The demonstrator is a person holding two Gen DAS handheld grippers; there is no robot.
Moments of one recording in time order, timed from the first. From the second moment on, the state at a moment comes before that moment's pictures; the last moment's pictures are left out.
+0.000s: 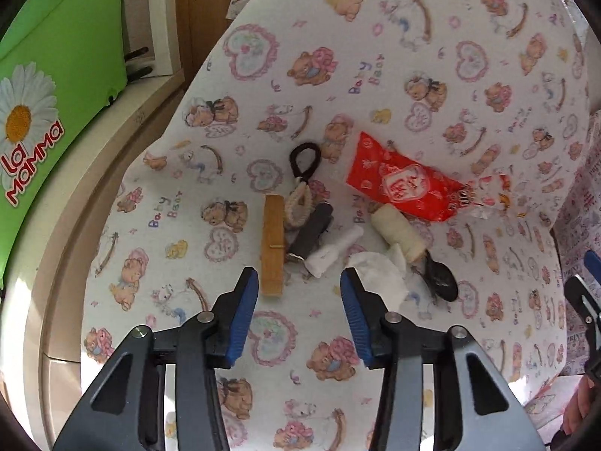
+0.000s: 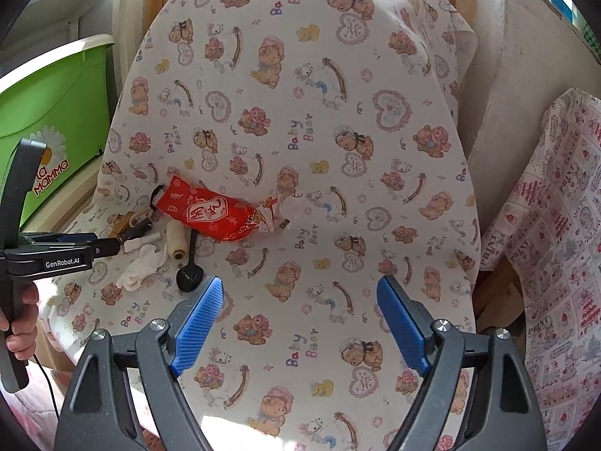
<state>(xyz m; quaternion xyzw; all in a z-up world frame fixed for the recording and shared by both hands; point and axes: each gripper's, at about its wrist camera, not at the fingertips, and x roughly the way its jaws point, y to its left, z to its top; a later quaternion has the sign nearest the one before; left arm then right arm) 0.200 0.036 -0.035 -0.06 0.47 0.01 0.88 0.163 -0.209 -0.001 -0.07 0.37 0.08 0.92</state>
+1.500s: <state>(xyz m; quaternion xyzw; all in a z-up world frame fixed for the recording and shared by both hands) 0.177 0.047 -0.053 -0.02 0.48 0.01 0.88 0.169 -0.201 -0.030 -0.07 0.40 0.08 0.91</state>
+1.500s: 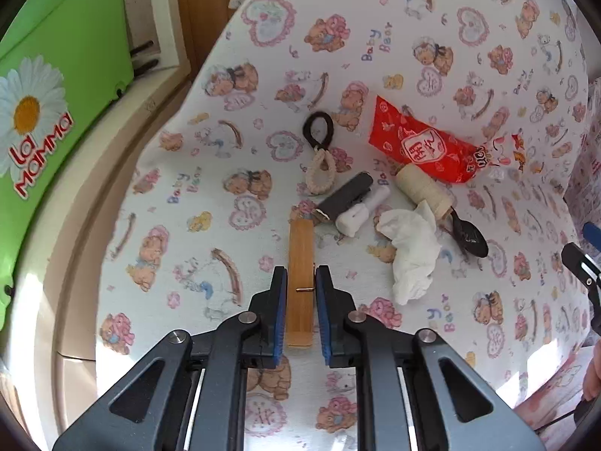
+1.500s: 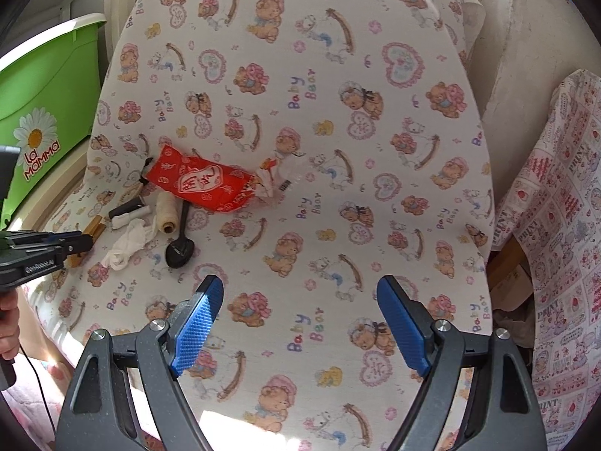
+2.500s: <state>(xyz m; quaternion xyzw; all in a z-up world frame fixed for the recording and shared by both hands) 0.162 0.050 -0.025 -0.02 0.42 0.05 0.90 0.210 -0.098 -0.080 -0.09 0.45 0.15 0.88</state>
